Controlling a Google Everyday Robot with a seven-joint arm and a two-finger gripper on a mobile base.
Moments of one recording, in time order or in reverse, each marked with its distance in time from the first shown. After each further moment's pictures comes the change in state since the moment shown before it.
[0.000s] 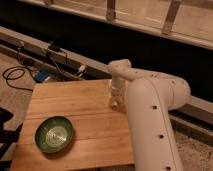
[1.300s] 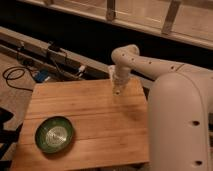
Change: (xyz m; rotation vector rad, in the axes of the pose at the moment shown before) arm 0.015 0.006 -0.137 0.016 -0.291 -0.026
